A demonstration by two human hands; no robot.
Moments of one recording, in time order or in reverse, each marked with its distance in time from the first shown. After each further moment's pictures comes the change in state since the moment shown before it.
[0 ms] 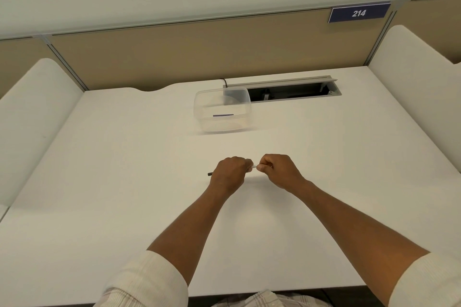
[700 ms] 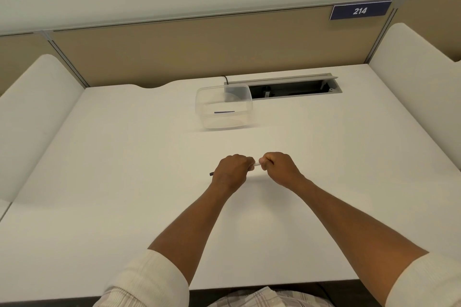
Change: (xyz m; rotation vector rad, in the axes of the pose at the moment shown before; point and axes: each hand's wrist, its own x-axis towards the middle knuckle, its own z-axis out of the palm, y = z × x) left_hand -0.007 0.003 0.001 -0.017 -0.005 -0.021; right_hand -0.008 -0.009 0.005 0.027 0.020 0.064
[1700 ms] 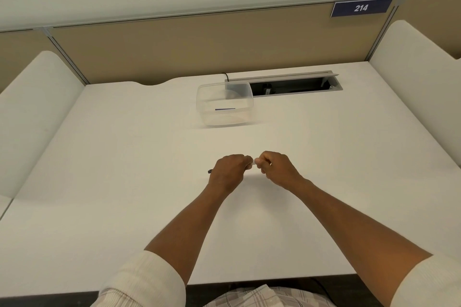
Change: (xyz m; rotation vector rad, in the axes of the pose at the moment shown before) left_hand -0.014 -0.009 0.004 -0.024 0.030 0.015; right_hand -0.009 -0.006 0.010 0.063 -0.029 0.016
